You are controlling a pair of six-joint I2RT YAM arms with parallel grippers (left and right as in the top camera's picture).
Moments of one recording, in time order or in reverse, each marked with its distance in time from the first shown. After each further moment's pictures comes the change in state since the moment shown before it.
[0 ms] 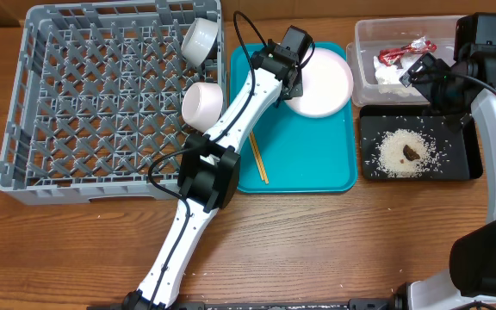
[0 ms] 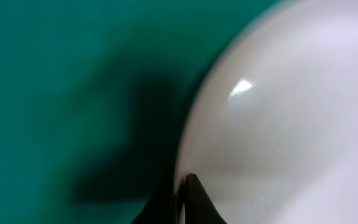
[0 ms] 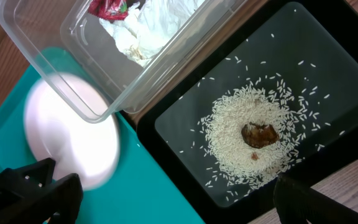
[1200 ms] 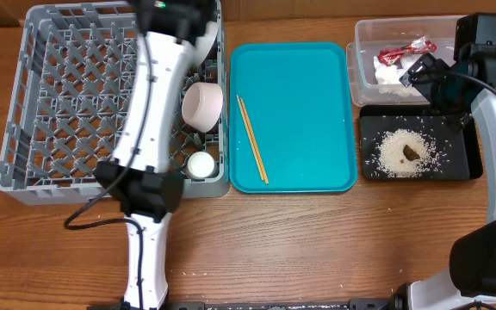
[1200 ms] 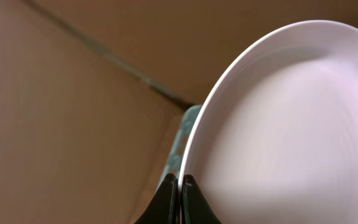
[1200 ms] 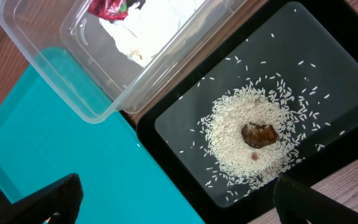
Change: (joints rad) left arm 0.285 -0.409 0.126 0.002 -0.895 0.763; right arm 0.000 0.000 0.000 0.000 0.000 0.000
